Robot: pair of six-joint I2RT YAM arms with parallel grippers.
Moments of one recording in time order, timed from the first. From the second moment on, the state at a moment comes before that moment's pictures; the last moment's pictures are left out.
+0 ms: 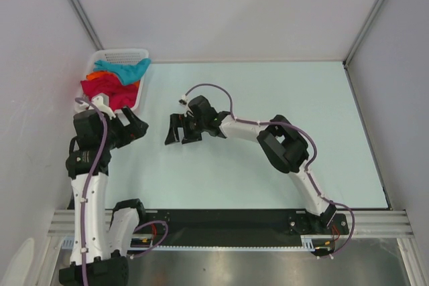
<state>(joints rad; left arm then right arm) 0.19 0.76 0.94 -0.78 0.24 -0.33 0.88 2.26 1.66 -0.03 -0.47 0.72</state>
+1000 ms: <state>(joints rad) 0.27 1.49 1.28 -0.61 -0.08 -0.31 0.92 1.61 1.08 -0.10 -0.21 0.63</state>
